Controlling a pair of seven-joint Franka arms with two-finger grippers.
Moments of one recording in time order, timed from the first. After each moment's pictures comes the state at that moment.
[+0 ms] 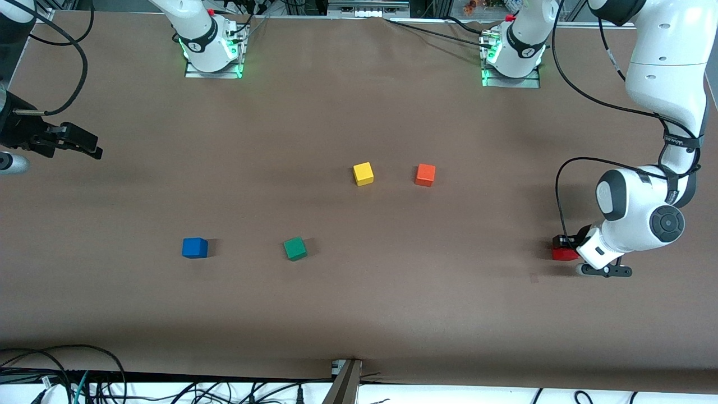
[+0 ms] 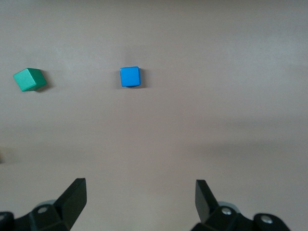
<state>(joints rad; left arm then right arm) 0.13 0.70 -0.02 -1.65 -0.01 2.29 0.16 0.04 0.09 -0.06 -1.54 0.02 1.60 0.01</state>
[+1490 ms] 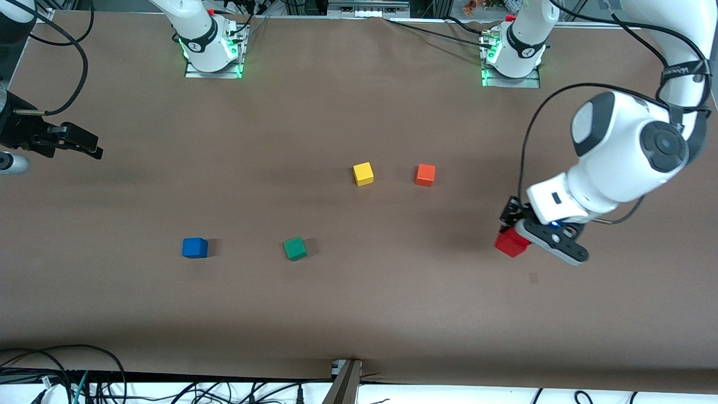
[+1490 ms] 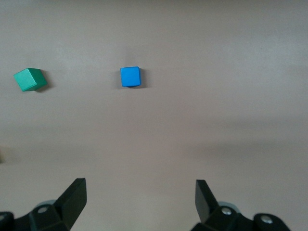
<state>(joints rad) 0.12 0.40 -0.42 -1.55 -0.01 2.09 0.28 0.04 0.09 -0.06 -1.54 0.02 1.60 0.01</state>
